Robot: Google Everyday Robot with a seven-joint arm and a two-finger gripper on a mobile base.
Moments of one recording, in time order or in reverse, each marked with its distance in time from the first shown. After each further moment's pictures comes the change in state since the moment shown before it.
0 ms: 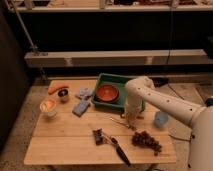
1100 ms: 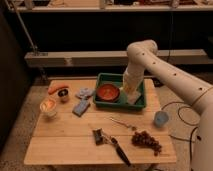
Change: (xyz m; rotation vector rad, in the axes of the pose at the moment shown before) arm 0.031 -0.061 -0.206 0.132 0.097 -0.061
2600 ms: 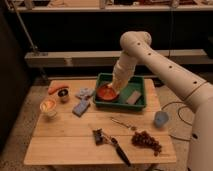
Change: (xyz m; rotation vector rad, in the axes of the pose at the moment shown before) arm -0.039 -0.054 -0.008 0.089 -0.101 -0.171
